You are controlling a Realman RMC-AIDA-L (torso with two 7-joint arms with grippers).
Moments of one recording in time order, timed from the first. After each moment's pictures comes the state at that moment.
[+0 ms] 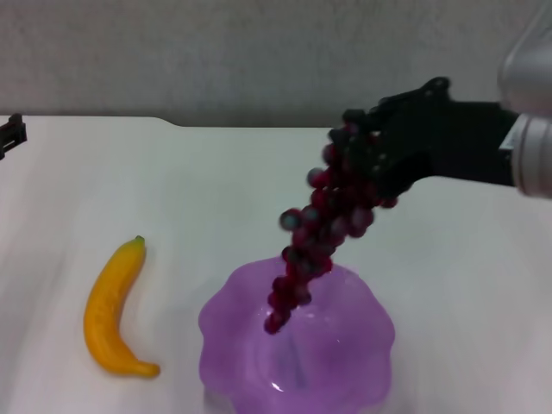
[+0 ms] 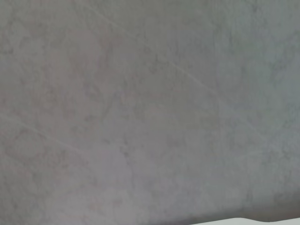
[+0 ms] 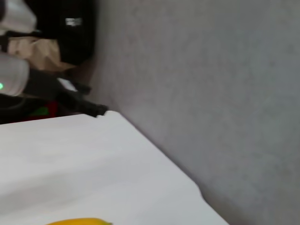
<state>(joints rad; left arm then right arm) -0.10 -2.01 -1.65 -1.44 2.73 -0.33 0.21 0.23 2.01 -1.66 -2.04 0.78 1.11 -0.62</state>
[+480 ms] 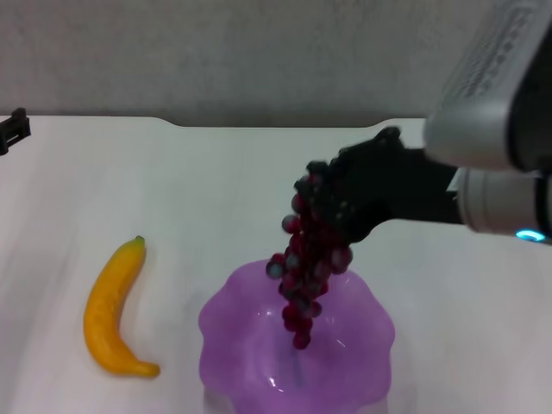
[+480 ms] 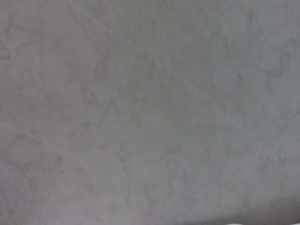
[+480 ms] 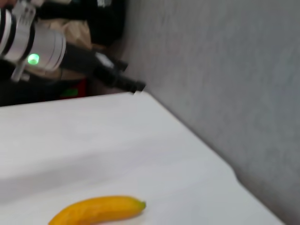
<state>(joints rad) -0.11 -2.02 -1.65 -1.46 2.73 -0.33 0.21 0.28 2.01 -1.74 -1.93 0.78 1.11 -0.62</state>
